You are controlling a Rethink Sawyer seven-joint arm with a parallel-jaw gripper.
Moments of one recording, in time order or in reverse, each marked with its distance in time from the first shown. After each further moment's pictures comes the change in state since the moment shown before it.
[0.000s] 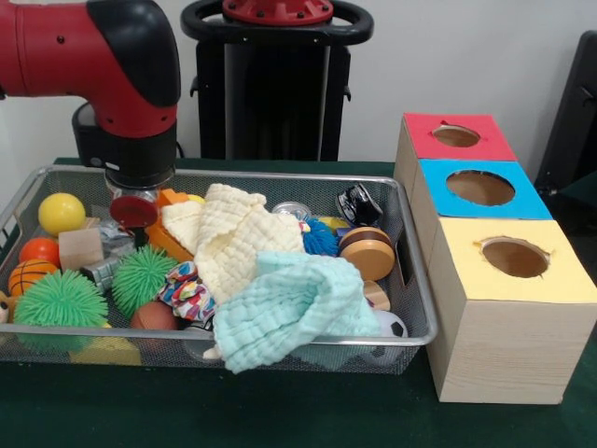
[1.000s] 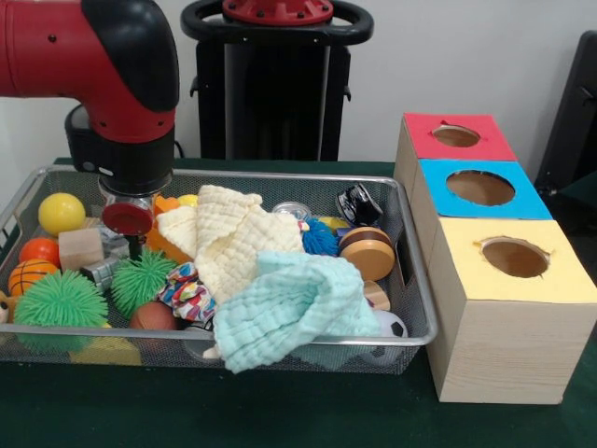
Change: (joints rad) arm 0.037 0.001 0.002 -0.073 0.023 0.057 0.000
